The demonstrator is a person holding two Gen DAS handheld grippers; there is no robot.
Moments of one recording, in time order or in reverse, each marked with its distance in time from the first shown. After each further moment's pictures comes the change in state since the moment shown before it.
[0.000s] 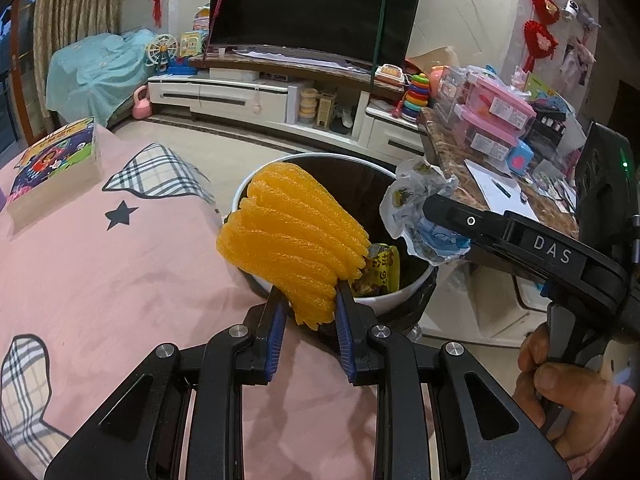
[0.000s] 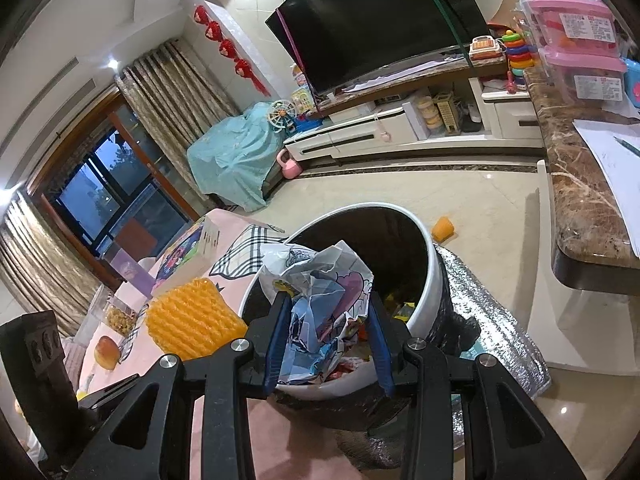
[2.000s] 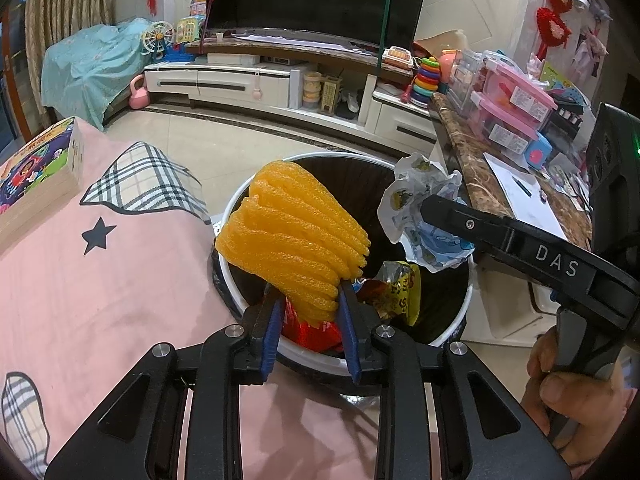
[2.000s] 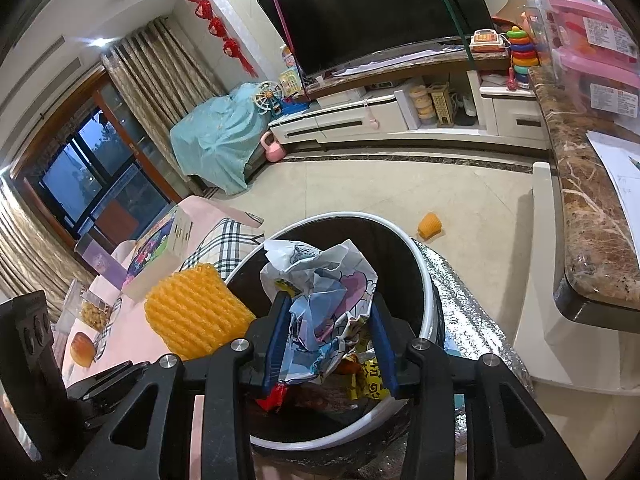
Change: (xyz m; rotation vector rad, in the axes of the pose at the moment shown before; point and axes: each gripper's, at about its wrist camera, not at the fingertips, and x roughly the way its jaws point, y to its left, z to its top) left arm 0.050 0.003 0.029 0.008 0.068 0.016; right arm 0.037 -0.001 0.024 -0.033 0.067 -0.070
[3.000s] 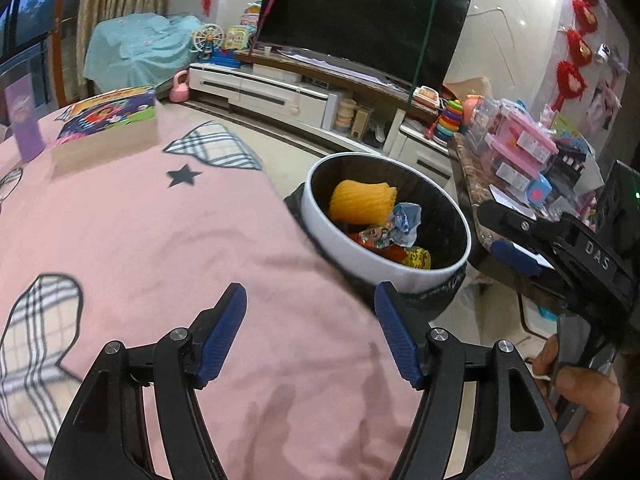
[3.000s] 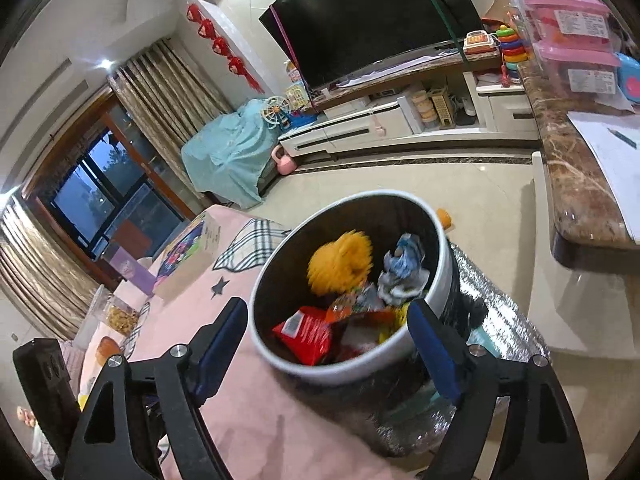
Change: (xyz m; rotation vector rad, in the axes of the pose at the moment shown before) left arm -0.082 0.046 -0.072 -0.166 -0.107 0.028; right arm -0.047 0.019 -0.040 0.060 -0.053 0.053
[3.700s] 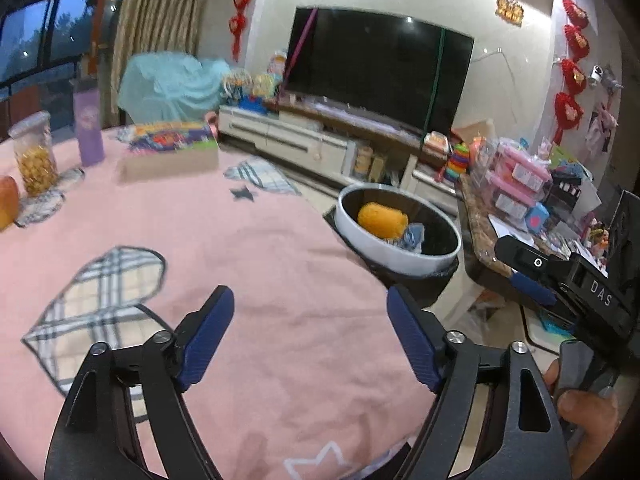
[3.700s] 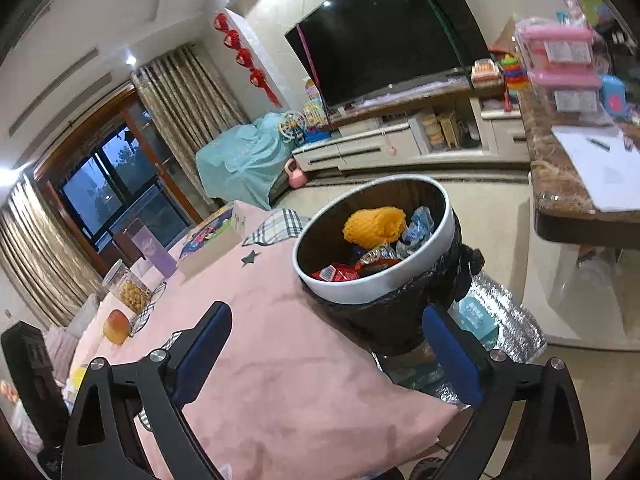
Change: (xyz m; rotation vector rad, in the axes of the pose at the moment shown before) left arm -0.096 0.021 -0.056 -0.023 -0.225 0.077; right arm -0.060 0.040 -0.063 -0.087 -0.101 -0.004
